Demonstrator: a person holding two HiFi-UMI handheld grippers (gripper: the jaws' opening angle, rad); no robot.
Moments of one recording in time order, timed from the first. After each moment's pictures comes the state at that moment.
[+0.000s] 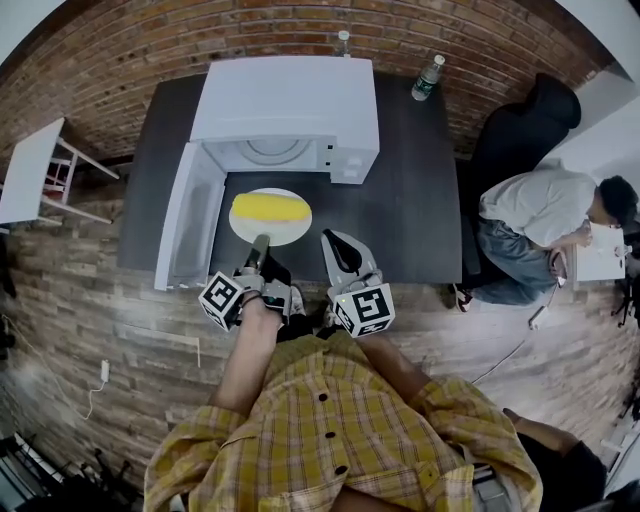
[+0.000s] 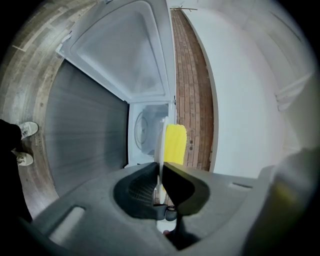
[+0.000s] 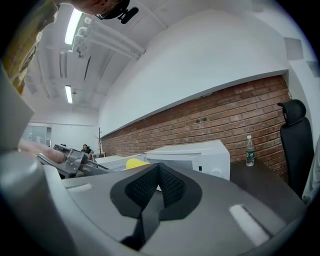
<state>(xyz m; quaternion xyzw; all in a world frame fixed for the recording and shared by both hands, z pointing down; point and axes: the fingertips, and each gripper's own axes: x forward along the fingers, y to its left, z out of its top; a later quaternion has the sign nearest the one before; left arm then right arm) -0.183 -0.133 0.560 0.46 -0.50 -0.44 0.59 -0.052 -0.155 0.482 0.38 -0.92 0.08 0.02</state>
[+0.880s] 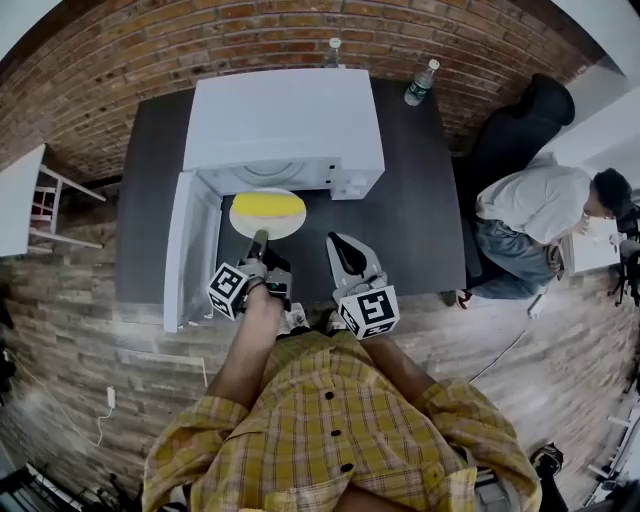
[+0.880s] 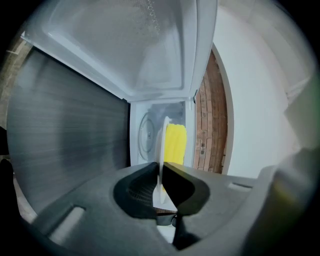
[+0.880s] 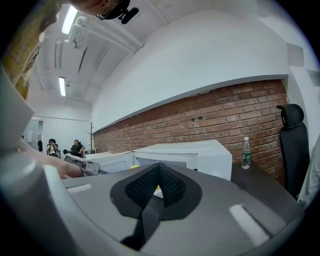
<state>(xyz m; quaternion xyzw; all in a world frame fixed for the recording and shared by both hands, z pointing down) -0.224 -0.217 0.617 0.45 -0.51 -0.42 0.61 -0.074 -0.208 0.495 0.42 -0.91 0.07 0.03</state>
